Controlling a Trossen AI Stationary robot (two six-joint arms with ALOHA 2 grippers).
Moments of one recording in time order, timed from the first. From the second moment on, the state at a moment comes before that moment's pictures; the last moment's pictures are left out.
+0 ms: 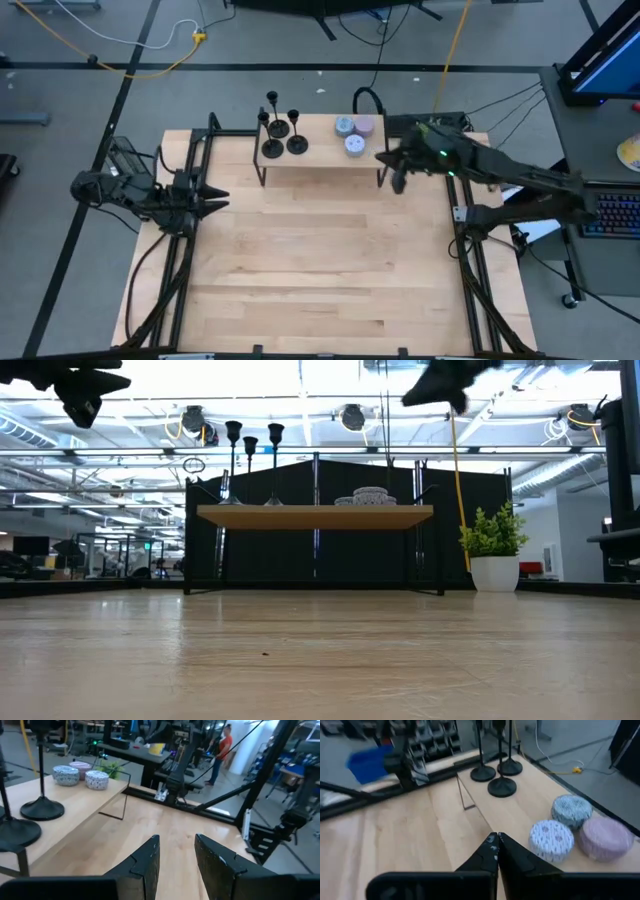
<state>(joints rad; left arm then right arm) -0.31 0.18 0.52 -0.44 -0.38 -0.31 -0.29 1.02 1.04 -0.42 0.05 0.16</state>
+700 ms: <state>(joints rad) -0.31 0.04 0.36 -0.26 -0.28 -0.19 -0.29 0.30 0.40 -0.27 -0.07 0.24</state>
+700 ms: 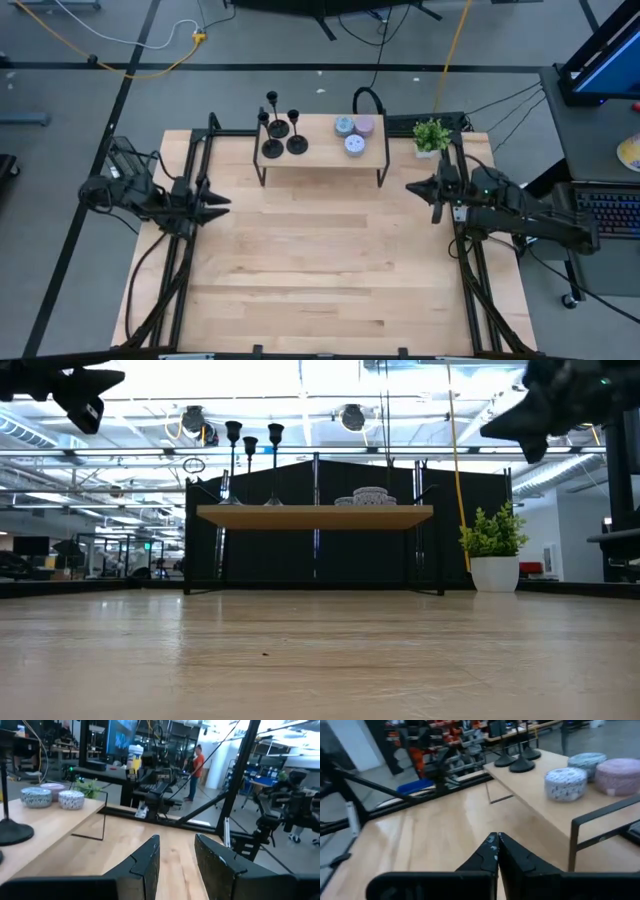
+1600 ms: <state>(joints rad) -0.31 0.03 0.14 -0.05 -0.25 -0.15 -0.29 0.00 0.13 -0.29 0.00 0.28</state>
